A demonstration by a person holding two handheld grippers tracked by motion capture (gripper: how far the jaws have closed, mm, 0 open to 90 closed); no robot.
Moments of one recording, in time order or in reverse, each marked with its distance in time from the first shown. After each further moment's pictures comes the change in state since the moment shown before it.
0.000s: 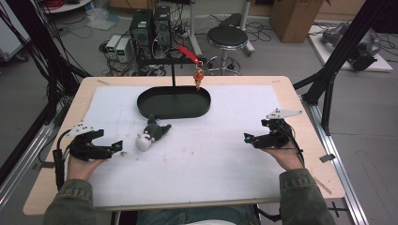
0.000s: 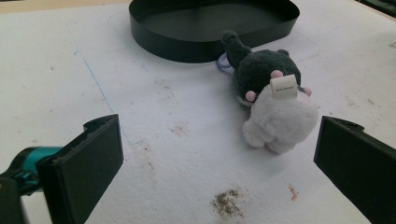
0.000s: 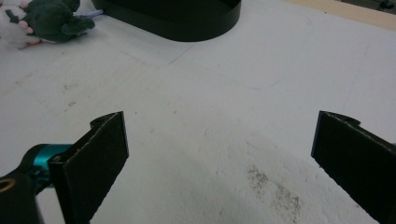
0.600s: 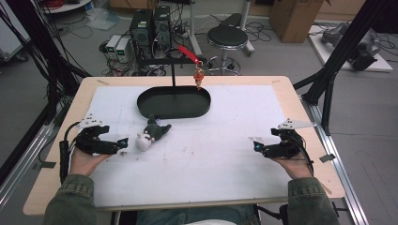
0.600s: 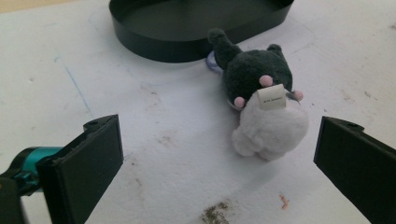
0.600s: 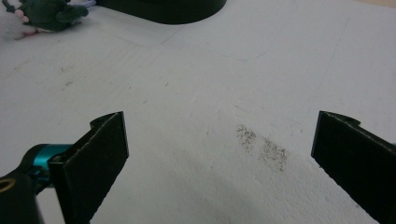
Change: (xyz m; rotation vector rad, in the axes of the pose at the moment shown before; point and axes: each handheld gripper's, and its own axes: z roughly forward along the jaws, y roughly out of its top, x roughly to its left) left arm -0.011 0.025 0.014 0.105 -0.021 0.047; right arm -0.006 -0.033 -0.022 -0.017 -0.018 0.048
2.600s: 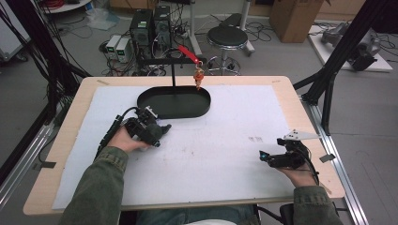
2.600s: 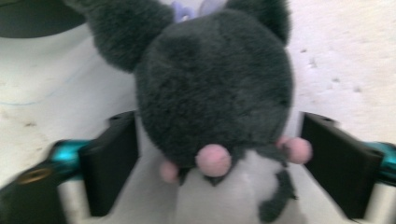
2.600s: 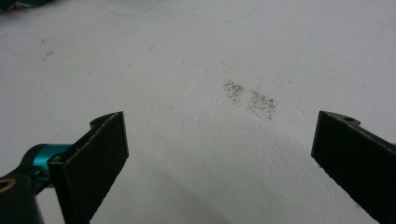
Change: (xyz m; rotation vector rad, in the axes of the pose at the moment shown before) left arm -0.047 0.054 0.119 0.588 -0.008 0.156; right arm -0.007 -0.036 -0.007 0.021 -0.030 0.029
